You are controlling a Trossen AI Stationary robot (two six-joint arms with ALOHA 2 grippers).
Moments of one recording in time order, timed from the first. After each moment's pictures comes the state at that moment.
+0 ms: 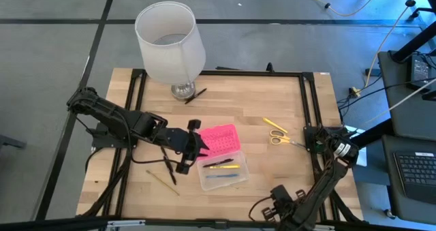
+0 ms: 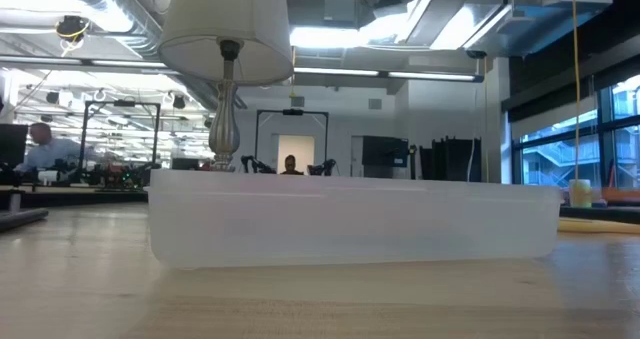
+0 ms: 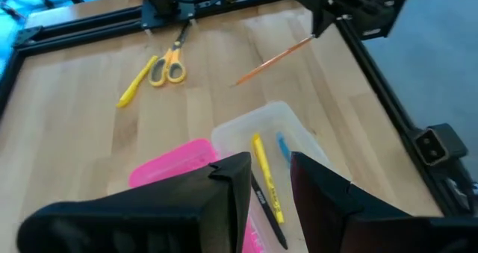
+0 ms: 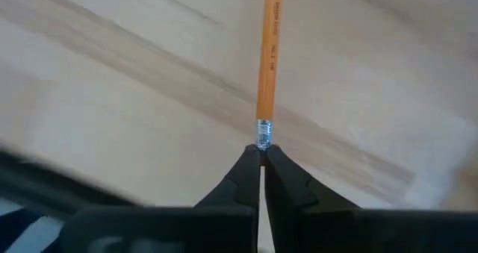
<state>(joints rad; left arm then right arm) -0.37 1.41 1.34 -0.60 -0.21 -0.07 0.98 2.08 1.61 -1.23 0.14 2.10</state>
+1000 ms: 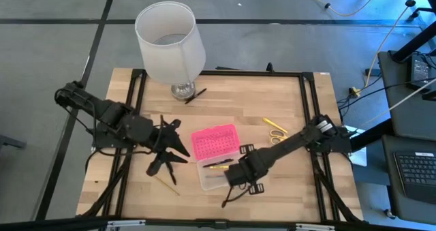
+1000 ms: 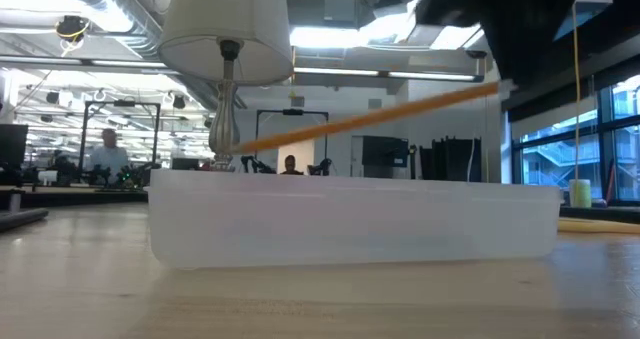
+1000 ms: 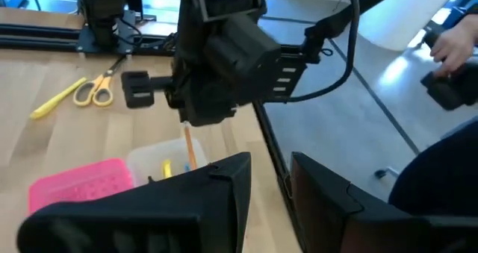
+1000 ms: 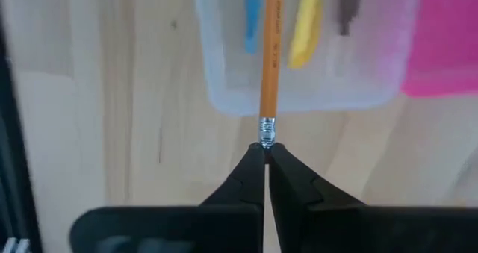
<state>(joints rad) -0.47 1.19 1.34 -0.60 -0.09 -0.34 0.46 2.04 1.80 -1.33 0.03 0.27</state>
